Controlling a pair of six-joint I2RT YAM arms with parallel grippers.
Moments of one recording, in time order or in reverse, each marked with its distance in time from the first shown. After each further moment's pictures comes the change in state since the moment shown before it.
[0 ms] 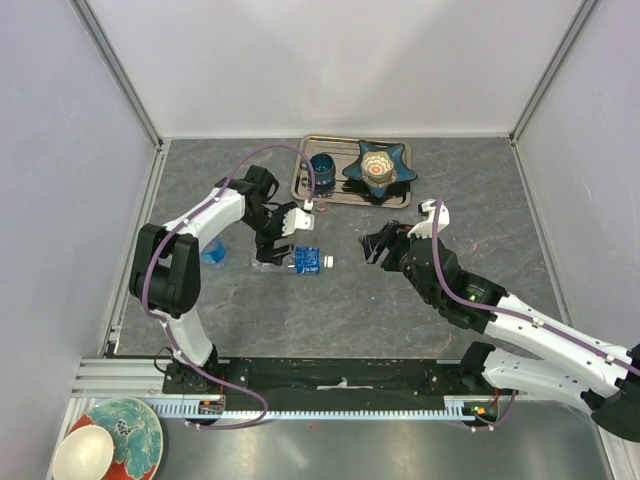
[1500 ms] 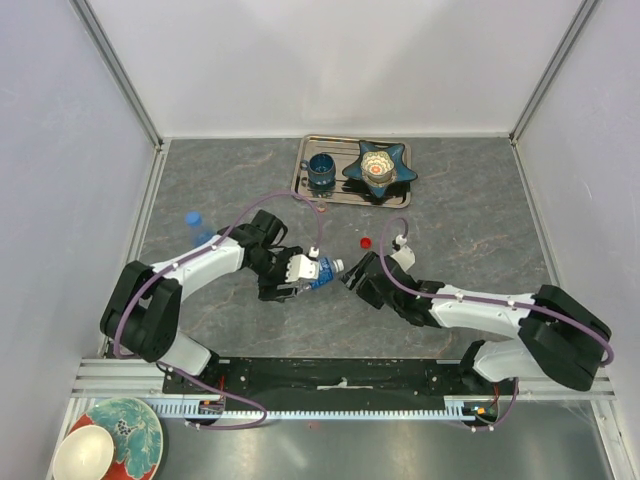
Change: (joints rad) left arm -0.159 -0.285 -0.439 0.190 -0.037 -0.092; right arm 0.000 0.409 -0.200 0.189 -0.205 0.564
